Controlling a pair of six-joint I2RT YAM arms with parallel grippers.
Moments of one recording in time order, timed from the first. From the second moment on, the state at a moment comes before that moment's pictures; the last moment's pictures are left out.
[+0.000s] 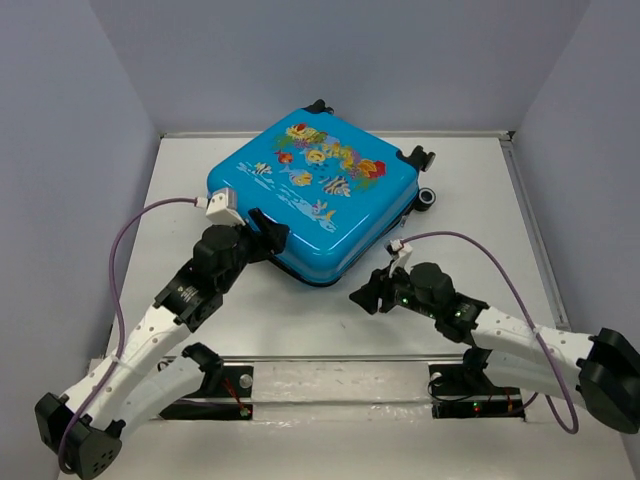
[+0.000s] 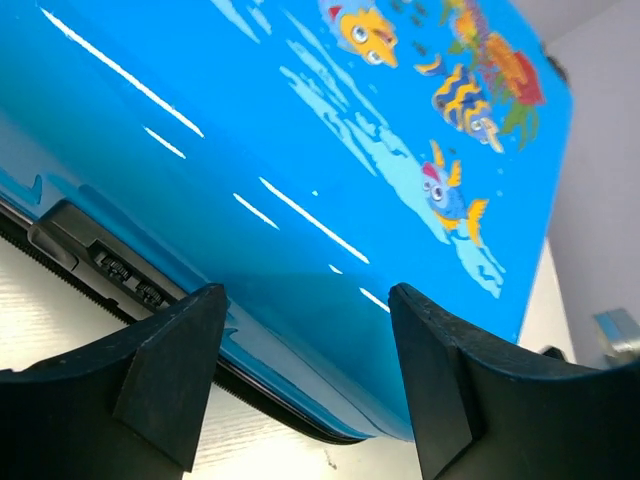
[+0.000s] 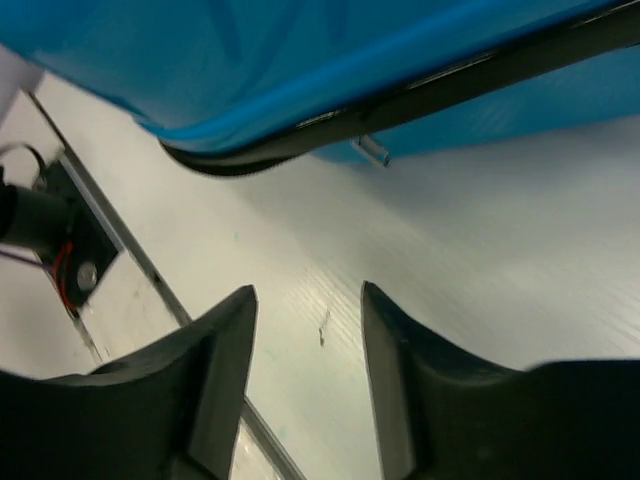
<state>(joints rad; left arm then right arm) -0.61 0.79 0.71 -0.24 -0.24 -0.71 0.87 0.93 0.37 0.19 -0.10 0.52</state>
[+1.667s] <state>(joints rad) -0.58 1.10 0.71 -0.17 -0.12 -0.69 1.31 1.56 0.82 0.17 0.82 0.38</state>
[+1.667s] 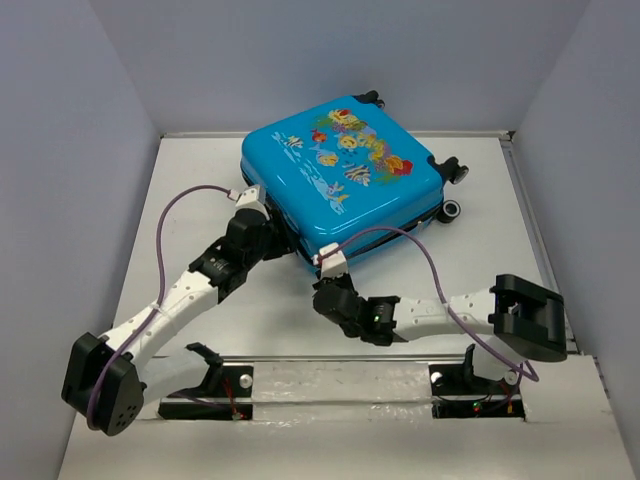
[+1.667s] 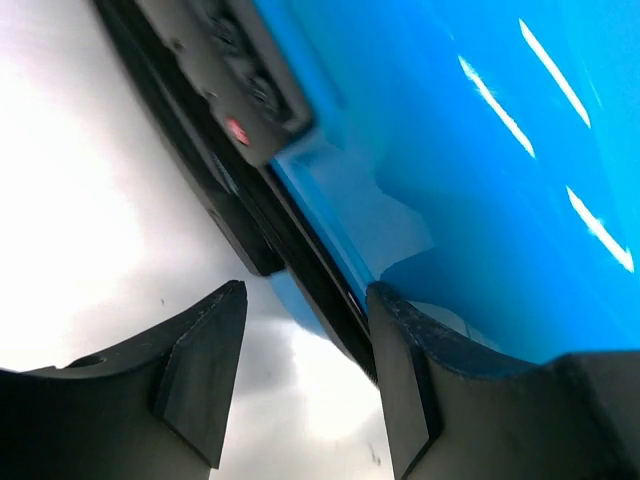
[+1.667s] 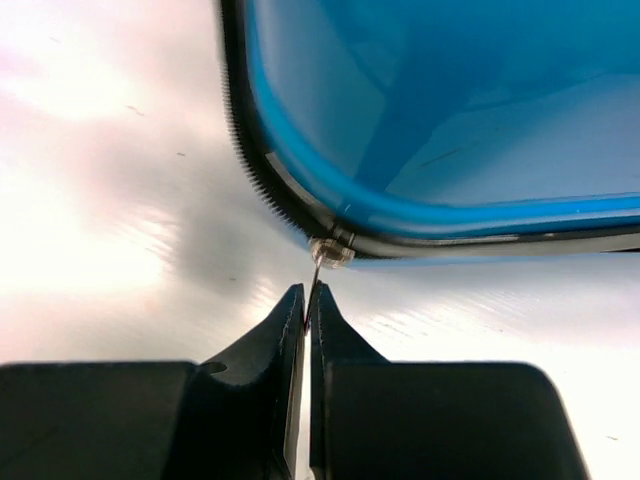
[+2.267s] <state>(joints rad) -0.47 0.95 0.57 0.04 -0.15 -0.76 1.30 1.18 0.59 0.12 0.55 0.57</state>
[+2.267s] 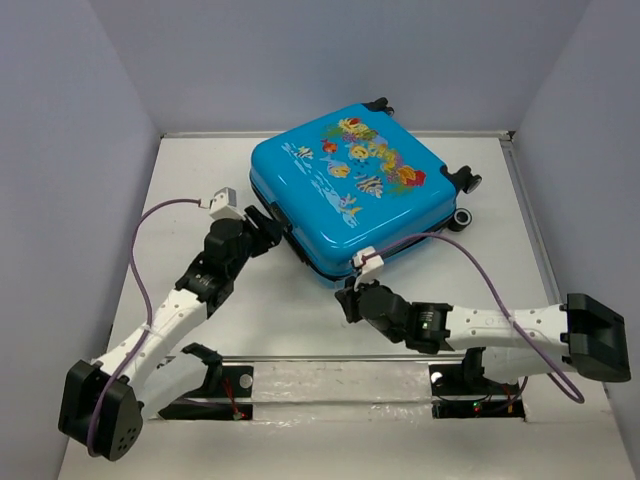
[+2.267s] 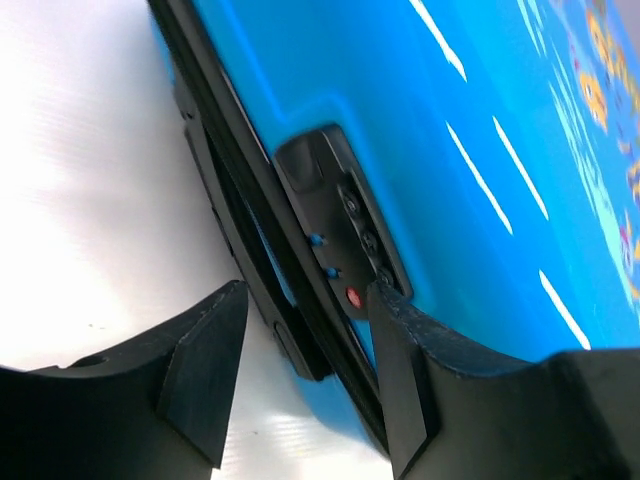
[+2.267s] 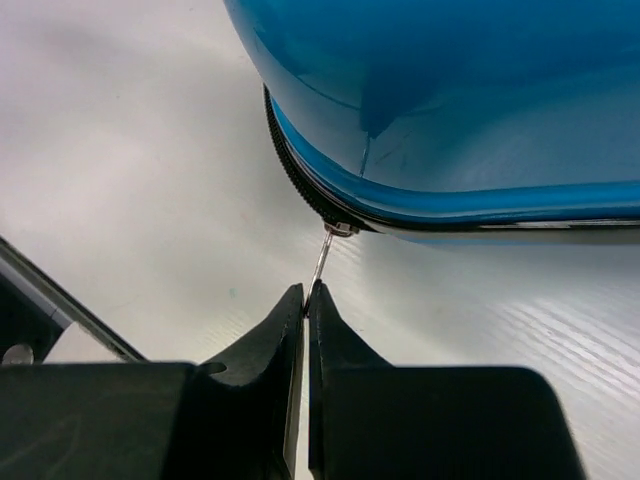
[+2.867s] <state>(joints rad) -0.10 1.51 1.46 -0.04 0.11 -0.69 1.08 0.85 0.76 -0.31 0.42 0.73</state>
